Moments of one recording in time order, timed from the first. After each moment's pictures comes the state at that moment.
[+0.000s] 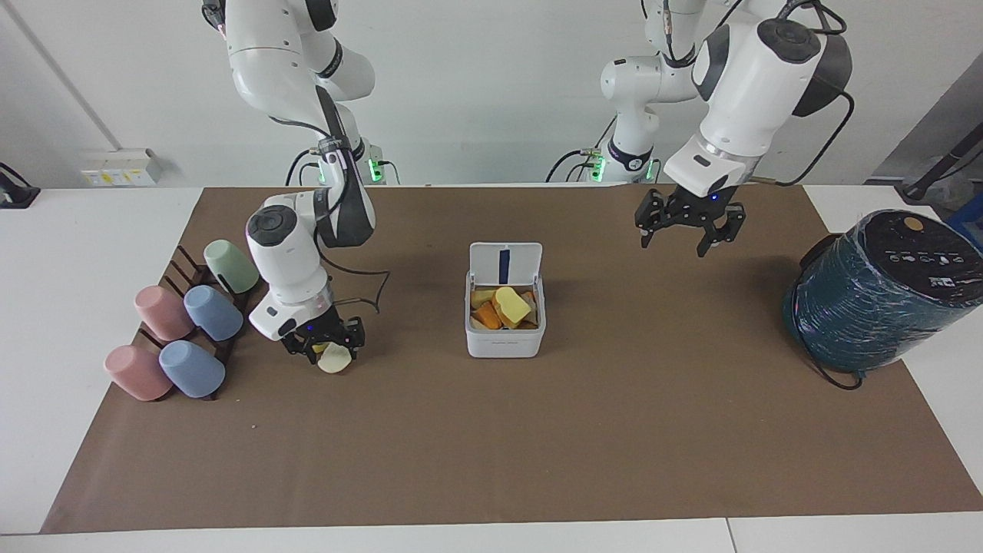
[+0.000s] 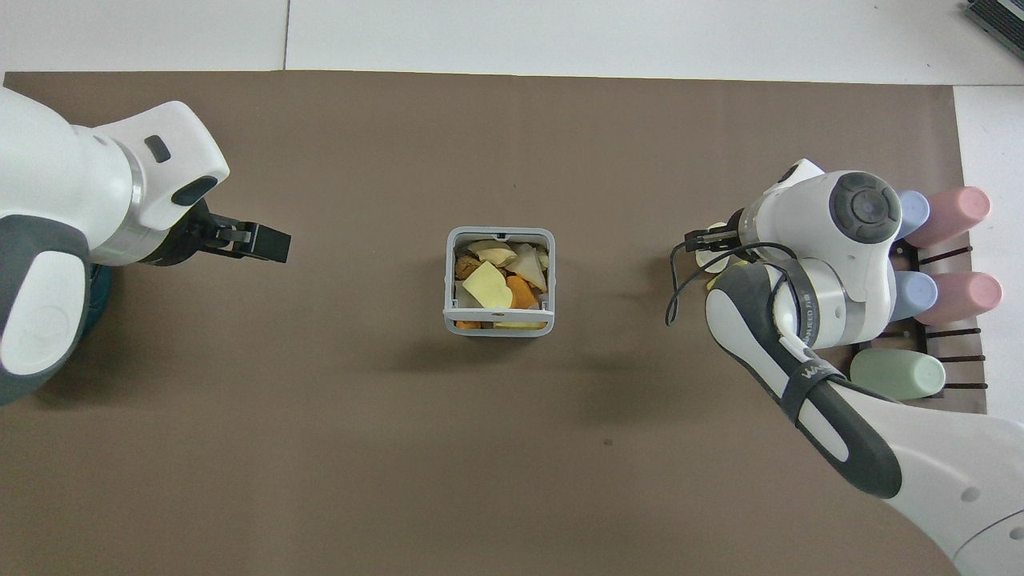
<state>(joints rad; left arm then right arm) -0.03 -0.01 -0.22 -1.70 -0.05 1.75 -0.01 0.09 0.35 0.03 -1.96 -0.01 2.45 0.05</state>
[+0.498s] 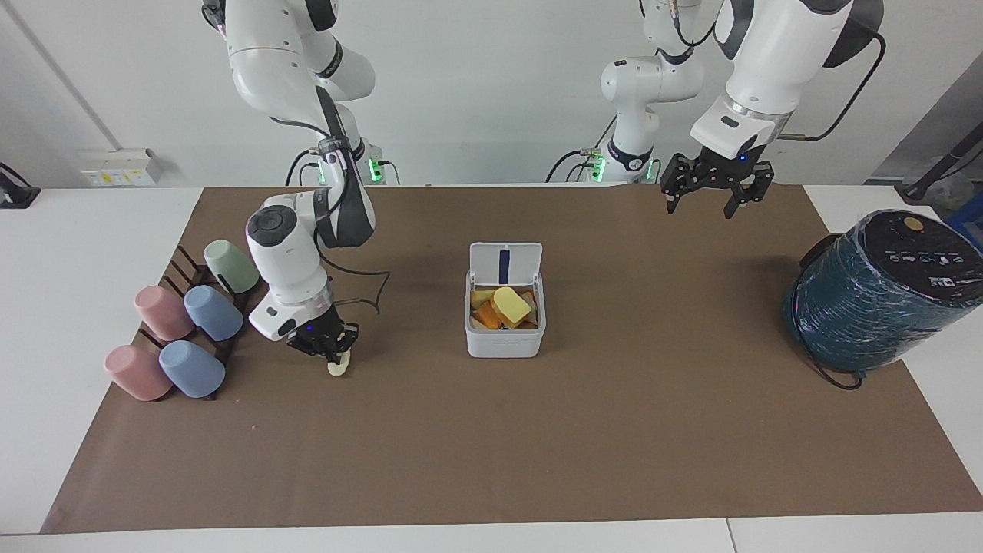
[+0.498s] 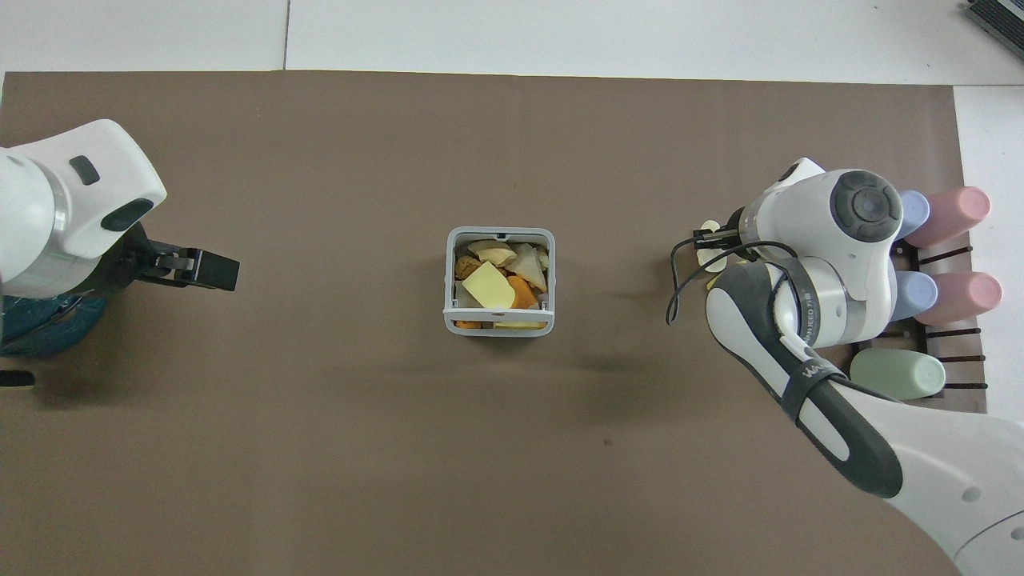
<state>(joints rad) 0.01 -0.07 -0.22 -1.70 -0.02 1.66 -0.01 0.09 0.35 0.03 -1.94 -0.01 2.43 0.05</state>
